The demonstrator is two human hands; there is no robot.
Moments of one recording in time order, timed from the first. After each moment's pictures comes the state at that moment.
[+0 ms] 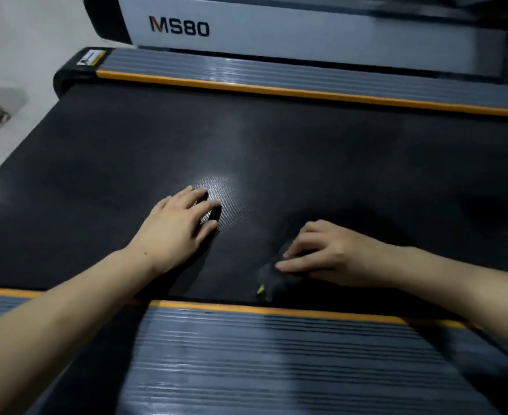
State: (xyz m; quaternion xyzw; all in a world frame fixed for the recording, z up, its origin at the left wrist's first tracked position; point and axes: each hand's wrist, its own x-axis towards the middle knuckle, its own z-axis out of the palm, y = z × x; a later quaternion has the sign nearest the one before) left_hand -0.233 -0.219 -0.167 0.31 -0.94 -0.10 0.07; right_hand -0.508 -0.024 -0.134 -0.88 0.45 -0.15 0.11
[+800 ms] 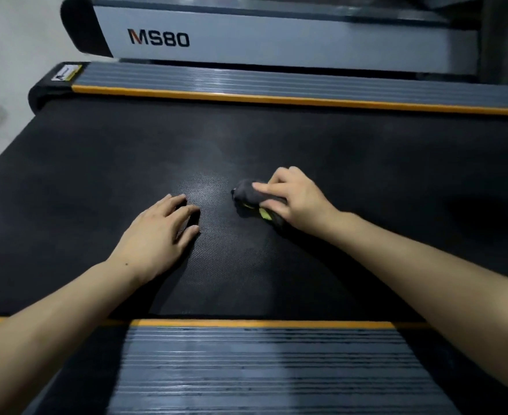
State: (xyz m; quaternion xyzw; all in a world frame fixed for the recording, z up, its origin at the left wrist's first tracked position) left_hand -0.254 -0.223 -0.170 0.34 -0.93 -0.12 0.07; right_hand -0.544 -0.105 -0.158 -0.70 0.67 -0.26 -0.01
